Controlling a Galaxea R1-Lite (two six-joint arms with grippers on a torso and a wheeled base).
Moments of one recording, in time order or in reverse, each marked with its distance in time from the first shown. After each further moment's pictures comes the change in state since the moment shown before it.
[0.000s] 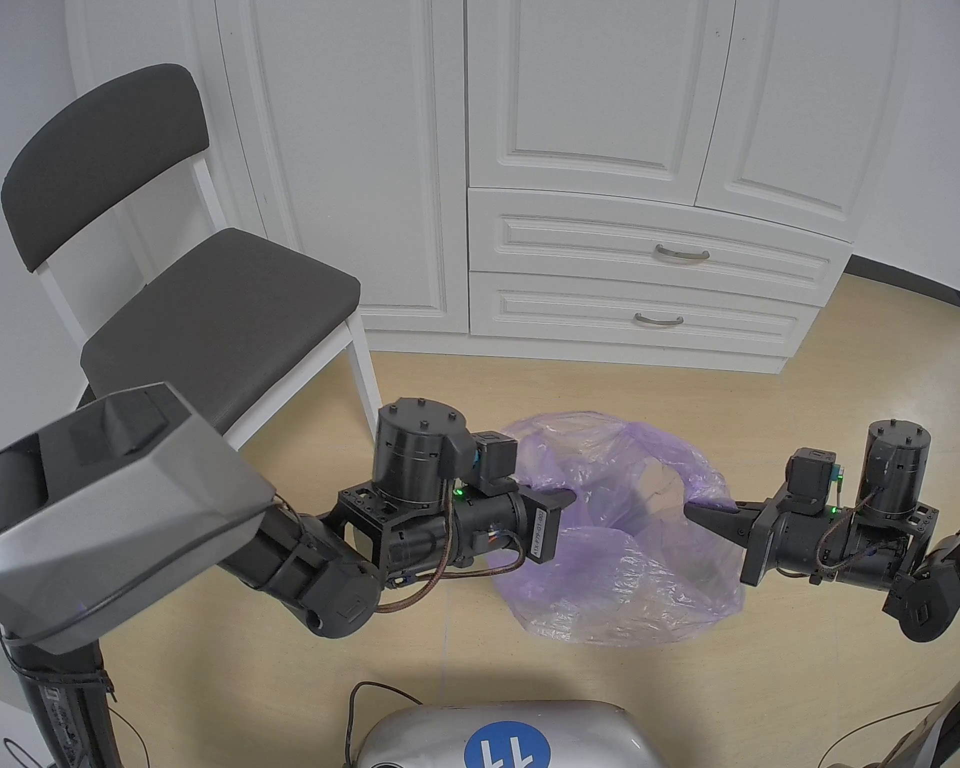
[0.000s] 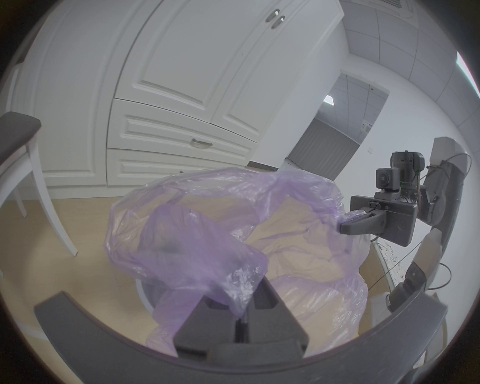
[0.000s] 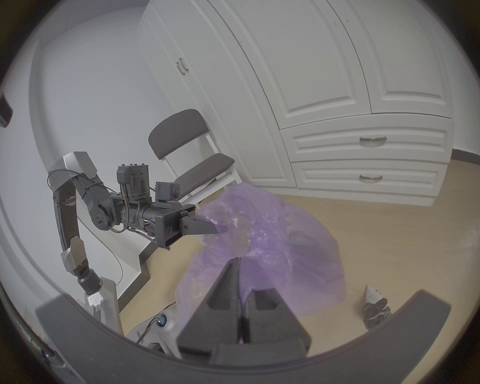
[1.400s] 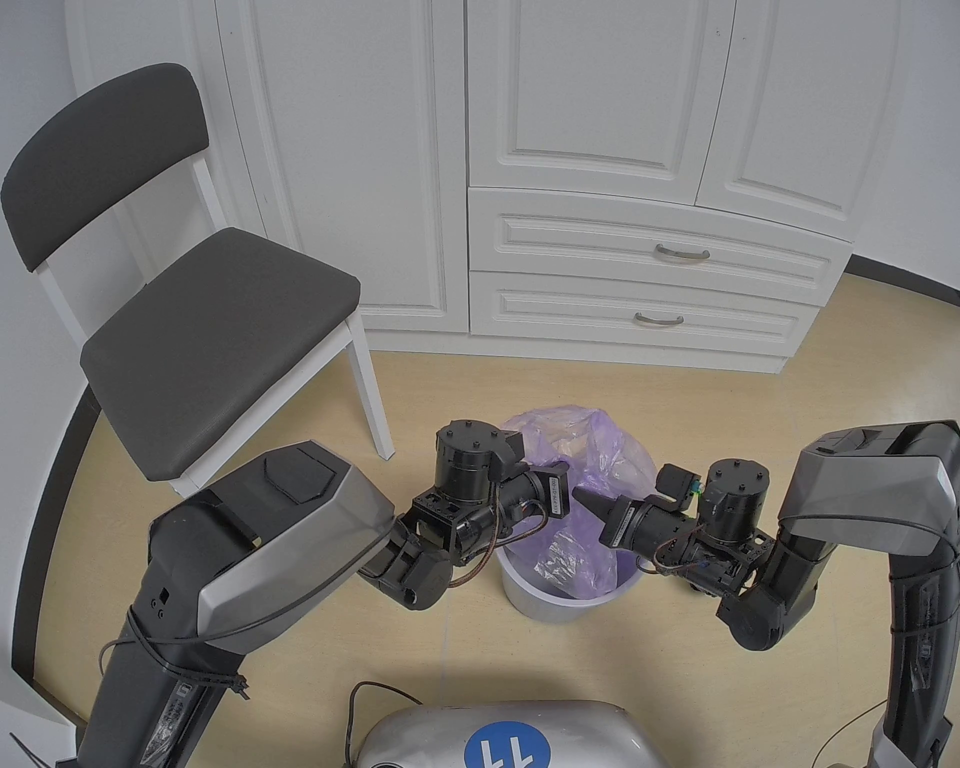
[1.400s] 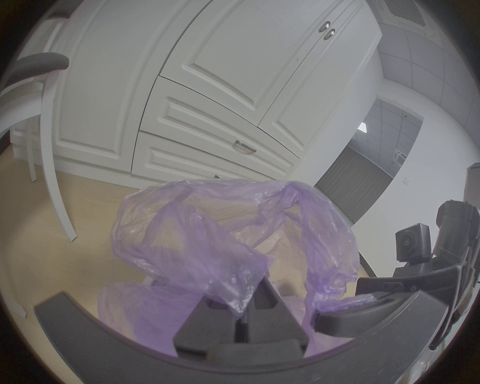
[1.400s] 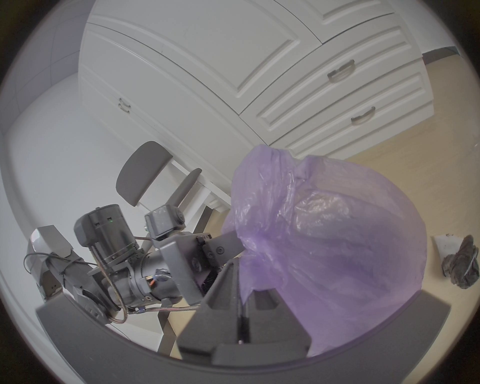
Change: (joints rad) left arm 0.050 0.407 -0.444 -0.069 0.157 -0.159; right arm 0.121 0.678 -0.327 -0.518 -0.168 0.500
